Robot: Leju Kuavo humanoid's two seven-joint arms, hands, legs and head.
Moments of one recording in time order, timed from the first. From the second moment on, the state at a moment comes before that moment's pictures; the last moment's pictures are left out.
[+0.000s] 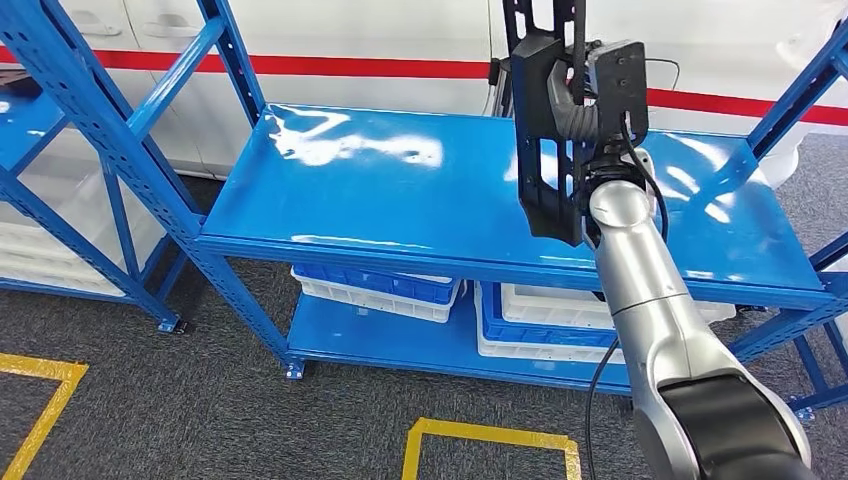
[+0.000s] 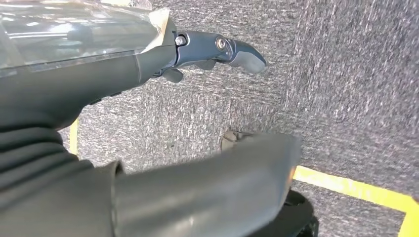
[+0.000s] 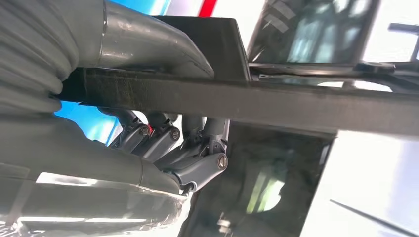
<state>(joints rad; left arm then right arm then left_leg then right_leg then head) -0.05 -0.23 0.88 -0.19 -0.71 0.20 -0.37 -0.90 -0.08 0.26 -1.04 0.09 -0.26 -0.19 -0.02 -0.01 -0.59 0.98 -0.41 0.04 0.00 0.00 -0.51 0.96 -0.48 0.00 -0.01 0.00</state>
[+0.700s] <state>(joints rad) -0.05 -0.17 0.88 -0.19 -0.73 0.22 -0.41 -0.56 -0.18 0.36 -1.54 -0.17 -0.07 -0.26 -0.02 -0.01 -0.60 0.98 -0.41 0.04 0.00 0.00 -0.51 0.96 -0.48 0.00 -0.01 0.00</state>
